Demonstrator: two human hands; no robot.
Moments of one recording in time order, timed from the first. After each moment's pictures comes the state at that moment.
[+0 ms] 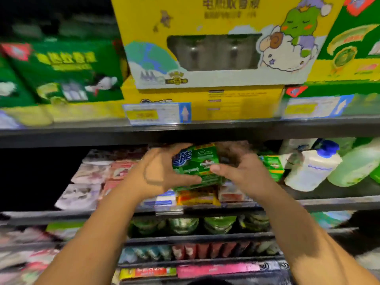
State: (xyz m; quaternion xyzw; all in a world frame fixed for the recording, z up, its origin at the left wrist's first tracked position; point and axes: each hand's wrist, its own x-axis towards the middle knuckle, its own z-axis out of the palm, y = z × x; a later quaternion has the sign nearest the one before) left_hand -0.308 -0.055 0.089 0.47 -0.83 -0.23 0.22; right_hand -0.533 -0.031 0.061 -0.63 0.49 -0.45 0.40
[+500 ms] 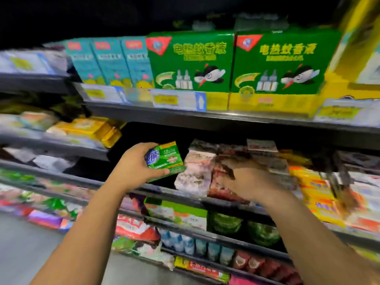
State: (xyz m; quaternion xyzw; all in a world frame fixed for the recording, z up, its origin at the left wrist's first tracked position) left_hand 0.009 -0.027 0.054 0.68 -0.66 -0.13 0.28; right_hand -0.280 -0.067 0.043 -0.82 0.56 -0.01 0.12
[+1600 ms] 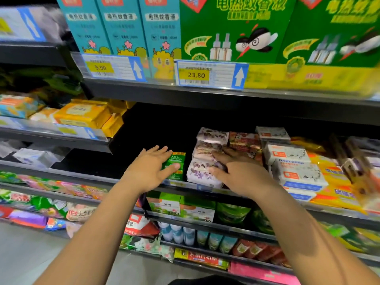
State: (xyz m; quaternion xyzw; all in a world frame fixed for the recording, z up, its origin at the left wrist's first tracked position) left_hand 0.046 -0.063 -0.024 0.65 -0.75 -0.12 0.08; right_hand -0.230 -0.068 0.003 -0.82 0.55 -0.04 0.14
